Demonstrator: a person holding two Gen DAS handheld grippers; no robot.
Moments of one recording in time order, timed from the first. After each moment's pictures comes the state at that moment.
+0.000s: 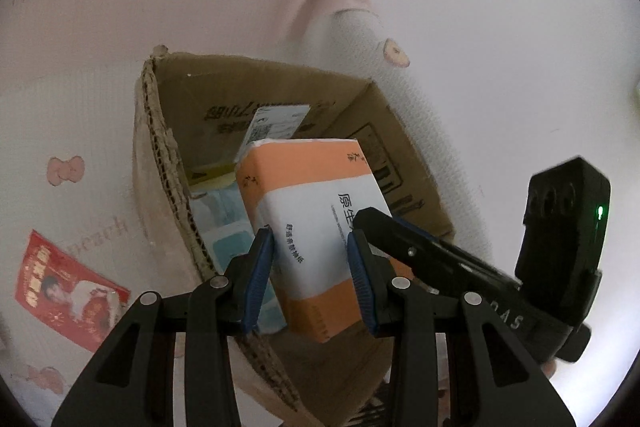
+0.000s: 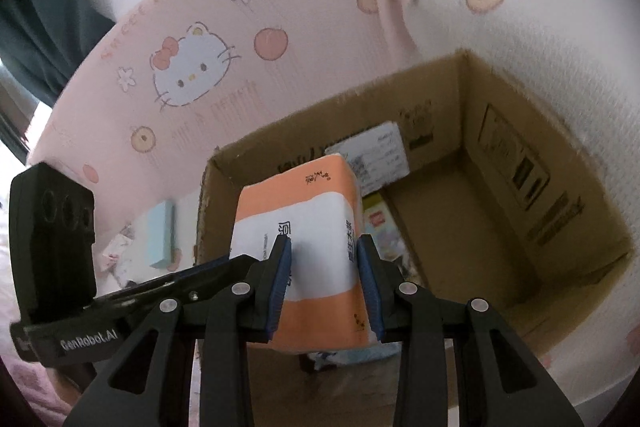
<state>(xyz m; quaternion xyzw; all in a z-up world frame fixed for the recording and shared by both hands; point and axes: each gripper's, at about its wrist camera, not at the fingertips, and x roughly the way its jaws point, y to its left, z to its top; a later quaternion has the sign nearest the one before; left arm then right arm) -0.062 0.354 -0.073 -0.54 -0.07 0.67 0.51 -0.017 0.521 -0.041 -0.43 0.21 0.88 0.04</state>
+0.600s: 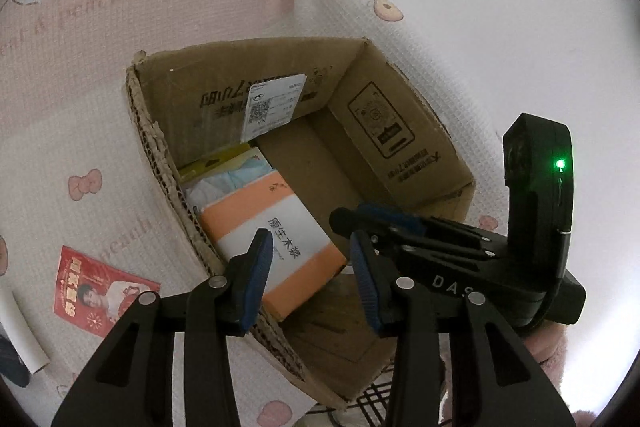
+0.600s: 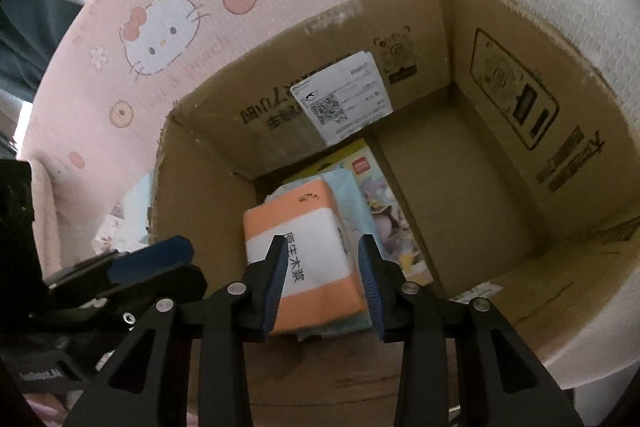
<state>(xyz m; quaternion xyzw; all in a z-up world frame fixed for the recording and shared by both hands) -0.049 0.371 -0.062 -0.53 0.03 0.67 0.52 -0.017 0.530 -0.078 -0.50 0.23 0.84 0.05</state>
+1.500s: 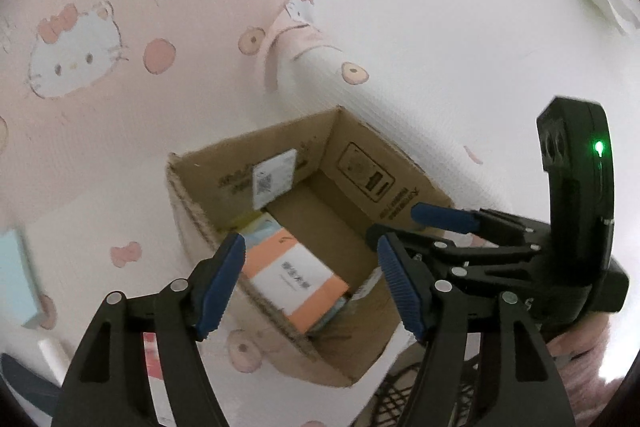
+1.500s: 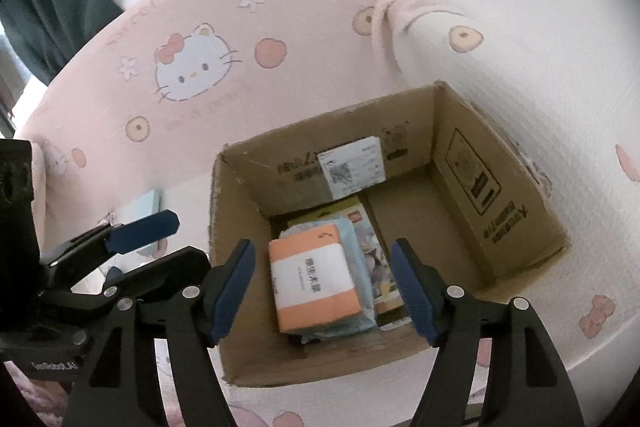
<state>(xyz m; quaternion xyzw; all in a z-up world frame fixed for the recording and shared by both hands) -0.032 0.320 0.004 -0.40 0.06 0.74 0.54 0.011 0.485 0.008 -0.43 0.14 0.89 0.09</state>
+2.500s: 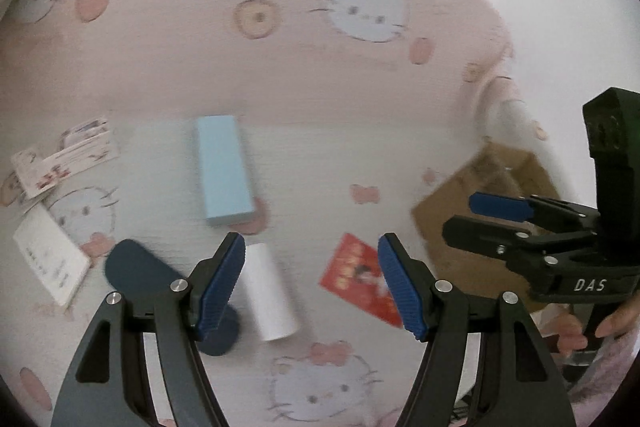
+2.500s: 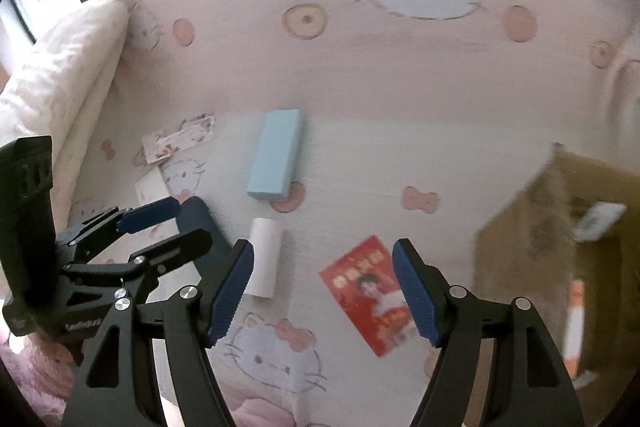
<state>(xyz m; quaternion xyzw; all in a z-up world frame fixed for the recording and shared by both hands) -0.167 0.078 -0.087 -0.47 -0.04 0.82 0.31 -0.126 0.242 -0.055 -0.51 0.02 0.85 -0.13</state>
